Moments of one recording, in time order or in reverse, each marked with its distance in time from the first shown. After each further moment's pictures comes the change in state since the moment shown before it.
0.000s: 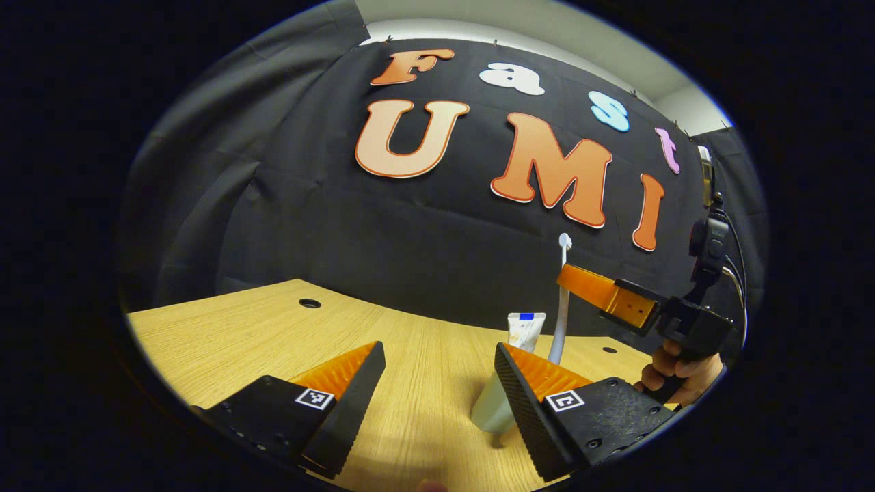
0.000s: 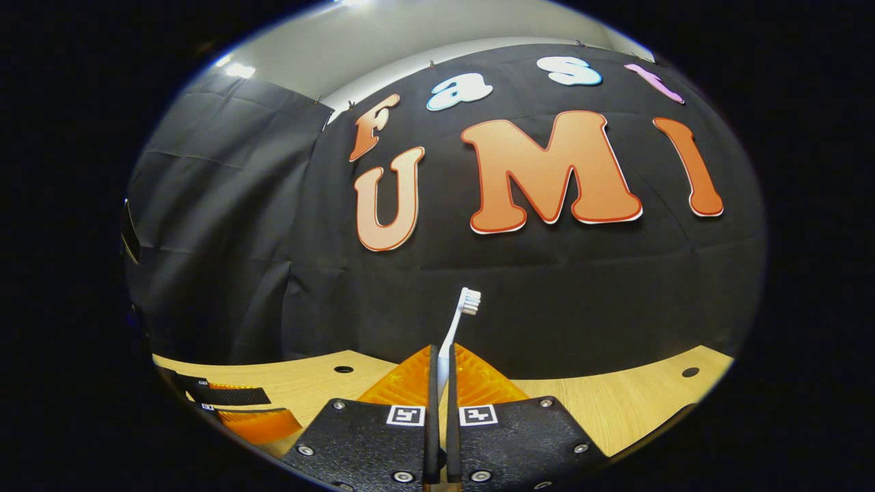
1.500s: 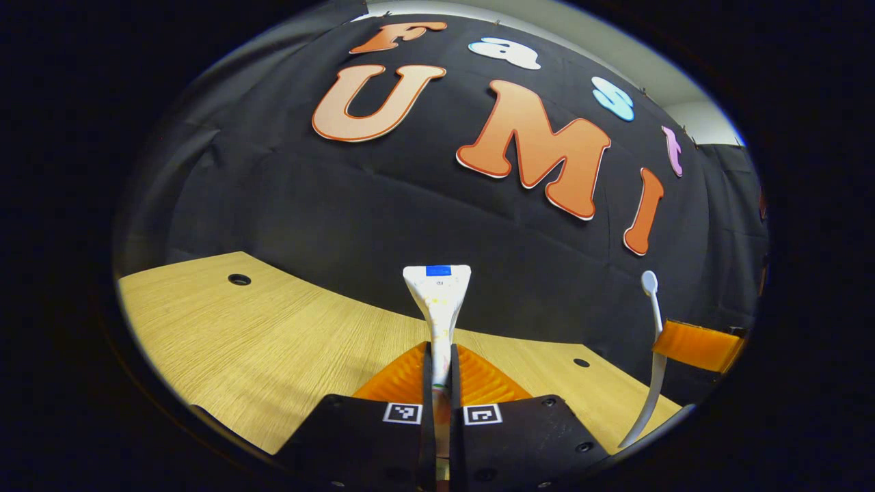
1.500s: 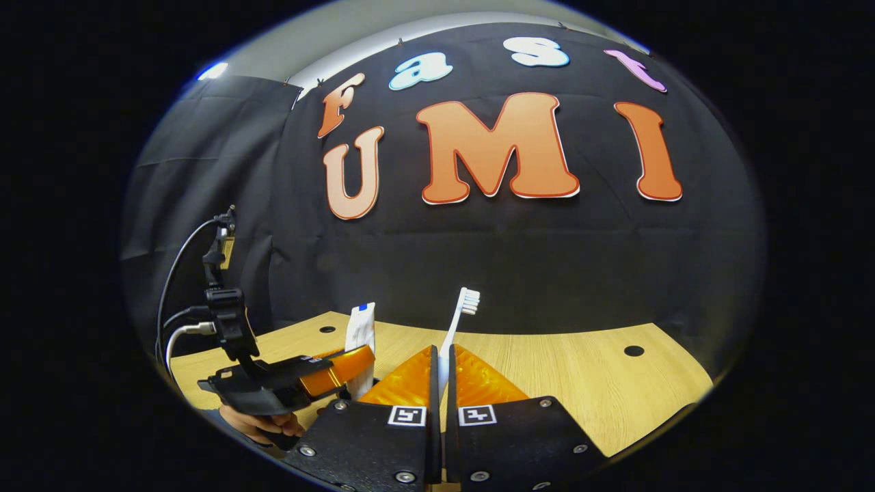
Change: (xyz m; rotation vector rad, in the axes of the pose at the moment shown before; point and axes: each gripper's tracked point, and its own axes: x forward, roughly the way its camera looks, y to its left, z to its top) left arm 0.095 -0.104 -0.016 -0.080 0.092 -0.092; right arm -0.104 -0.068 0.017 0.026 0.223 -0.104
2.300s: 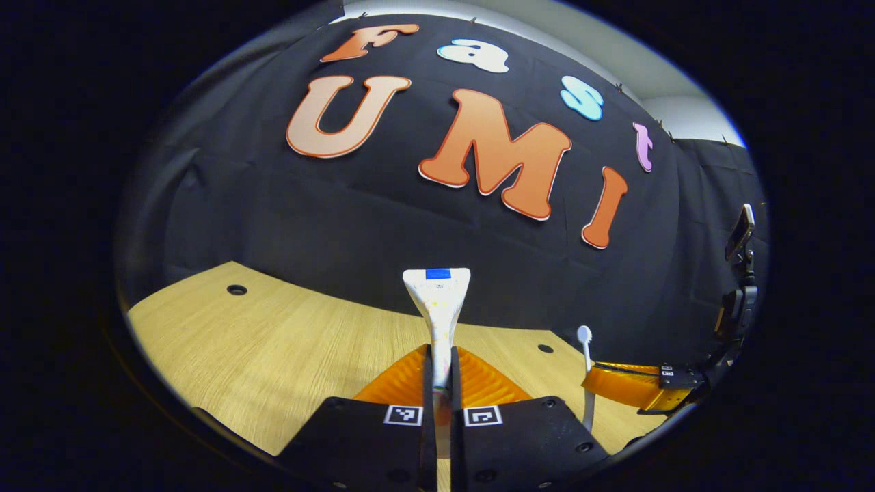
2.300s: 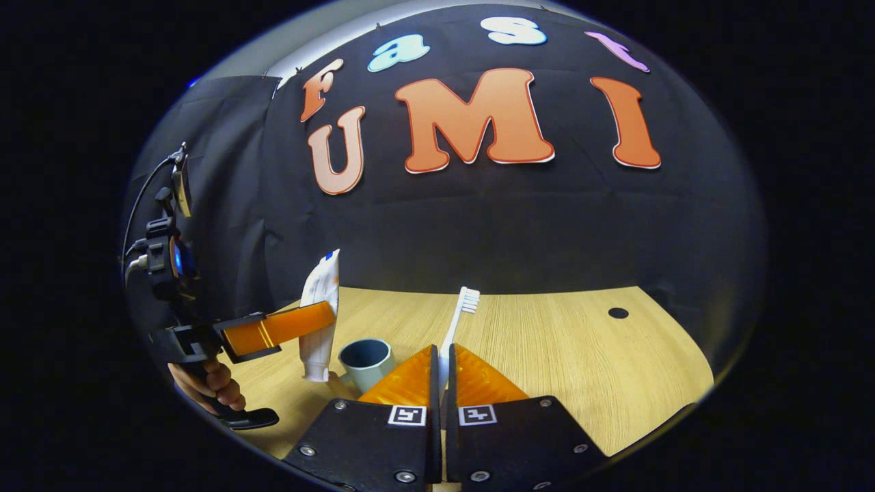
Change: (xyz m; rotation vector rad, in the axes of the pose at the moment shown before) left arm -0.062 -0.039 0.047 0.034 0.027 -0.094; right arm -0.045 -0.021 -0.020 0.047 0.135 -0.044
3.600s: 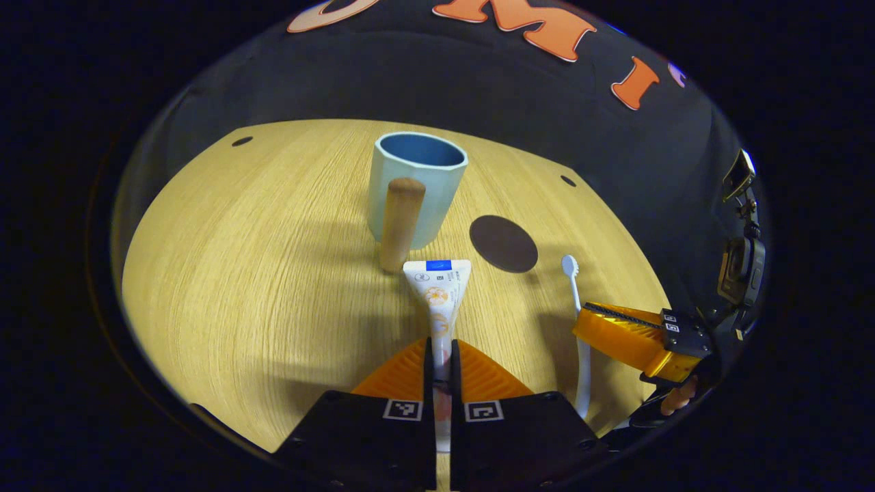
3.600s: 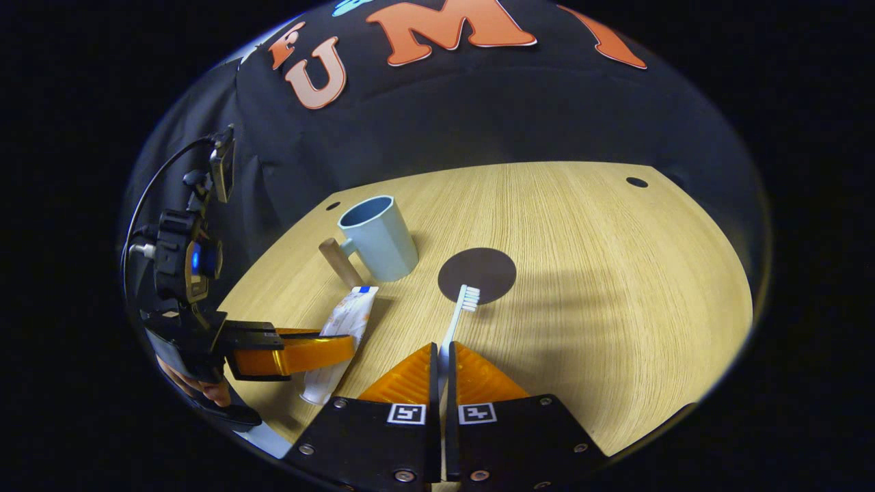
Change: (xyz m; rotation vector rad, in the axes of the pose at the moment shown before) left arm -0.080 -0.042 -0.176 -0.029 0.758 0.040; right arm -0.055 0.020 -0.160 0.143 0.495 0.062
